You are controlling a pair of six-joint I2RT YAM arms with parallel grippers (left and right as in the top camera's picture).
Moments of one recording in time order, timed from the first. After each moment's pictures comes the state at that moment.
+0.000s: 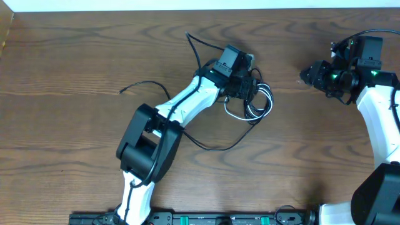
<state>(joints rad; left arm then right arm) -0.60 2.10 1.52 -0.39 0.33 -0.32 -0.14 1.61 1.26 -0.69 -0.37 0.31</state>
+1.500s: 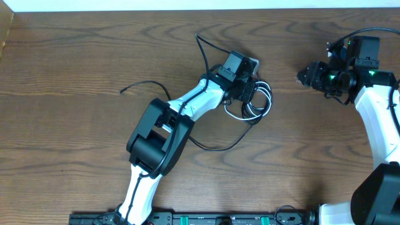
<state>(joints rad) -0.61 2.20 1.52 -0.27 0.31 -0.22 -0.12 1.61 1.26 -0.69 -0.37 0.26</state>
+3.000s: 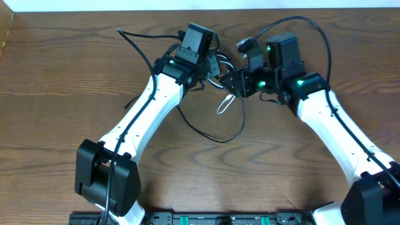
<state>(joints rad) -0.46 1.79 1.52 -0.64 0.04 -0.70 0.37 1.61 1.26 -0.42 -0.56 0.14</state>
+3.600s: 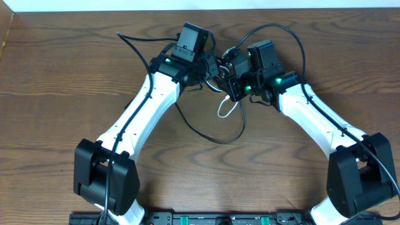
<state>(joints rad) -0.43 1.79 1.52 -0.67 0.18 -0.72 0.41 1.77 1.26 -0.36 -0.48 0.04</state>
